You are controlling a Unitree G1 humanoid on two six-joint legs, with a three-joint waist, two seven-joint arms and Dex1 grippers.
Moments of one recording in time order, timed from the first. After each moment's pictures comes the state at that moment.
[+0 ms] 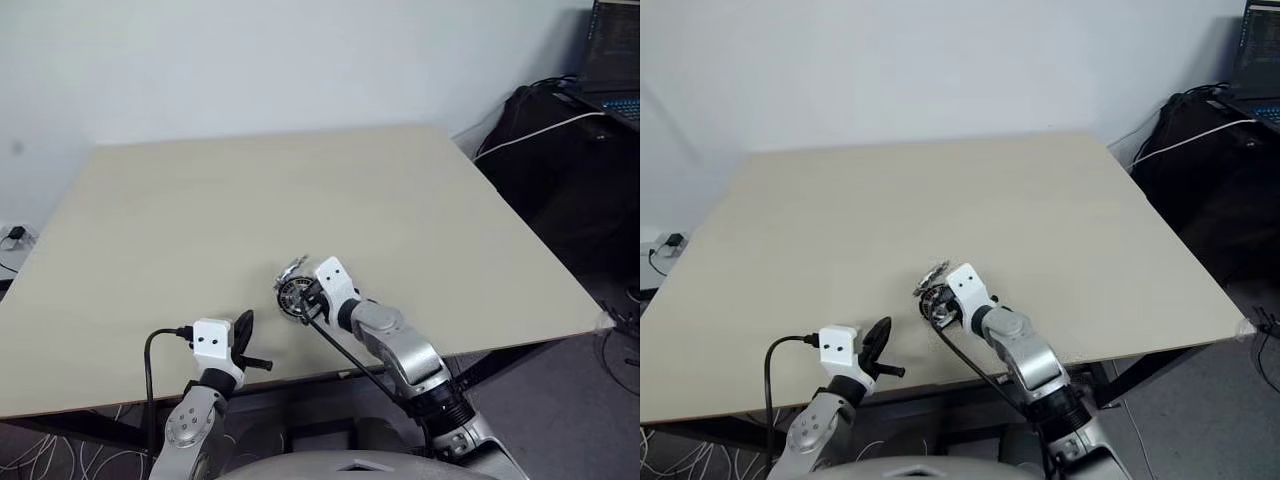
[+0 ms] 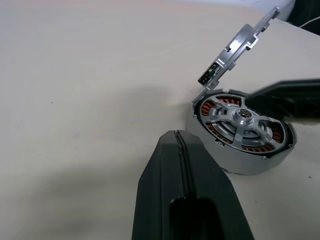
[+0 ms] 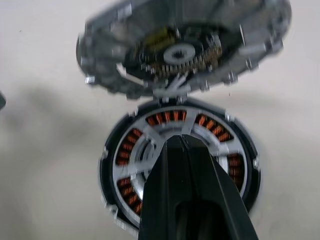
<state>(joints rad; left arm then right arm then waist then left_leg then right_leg) 0.44 0.13 -0.16 -0.24 -0.18 -0.01 -0.17 -0.23 -0.07 0.39 0.00 0.05 0.62 0.36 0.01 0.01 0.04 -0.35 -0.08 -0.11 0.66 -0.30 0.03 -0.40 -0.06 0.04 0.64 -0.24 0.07</state>
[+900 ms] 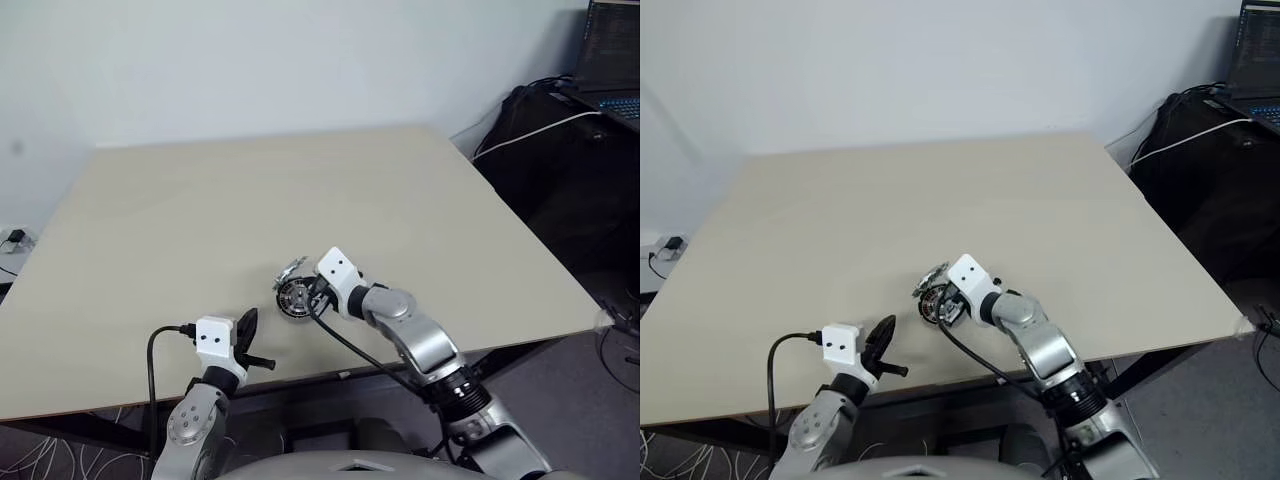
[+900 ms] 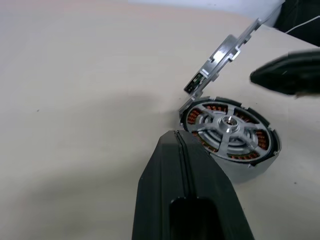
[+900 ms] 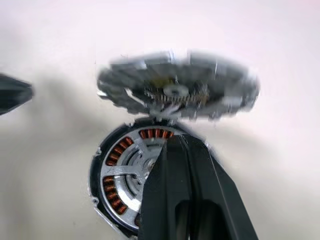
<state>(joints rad) 0.42 0.10 -0.15 -0.23 -0.18 0.00 -0.21 -0.32 -0.30 0.45 -0.11 0.00 0.54 0.58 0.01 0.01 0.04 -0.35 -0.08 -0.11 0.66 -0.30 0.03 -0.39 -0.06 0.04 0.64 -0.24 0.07</state>
